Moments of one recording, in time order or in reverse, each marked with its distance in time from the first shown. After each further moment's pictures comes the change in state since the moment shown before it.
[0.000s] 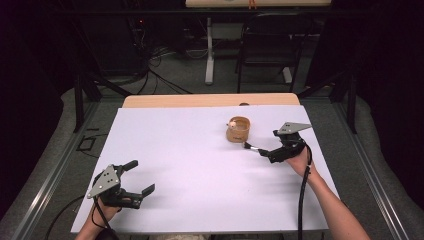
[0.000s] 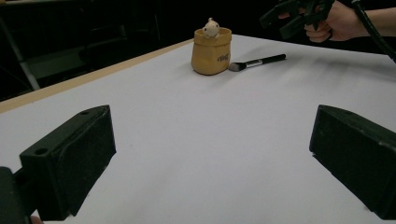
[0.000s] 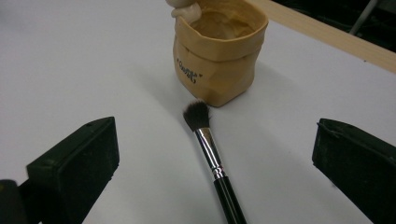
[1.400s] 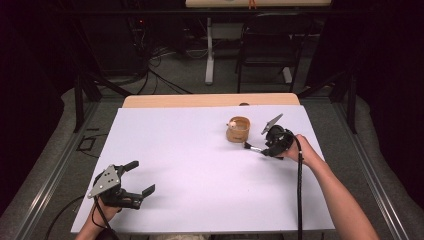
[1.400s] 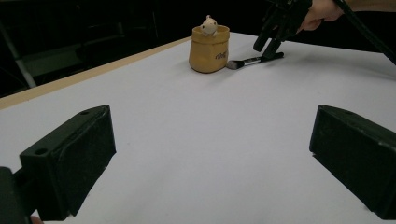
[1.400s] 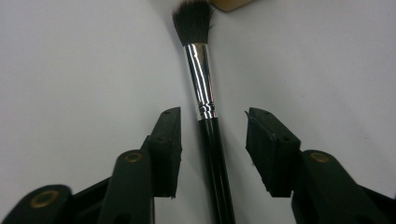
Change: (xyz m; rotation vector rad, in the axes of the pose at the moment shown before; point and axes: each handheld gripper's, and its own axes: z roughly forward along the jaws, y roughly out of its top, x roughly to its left) left arm -0.001 0.000 0.001 0.008 -0.006 -0.007; right arm -0.011 0.021 0.037 0.526 0.041 -0.160
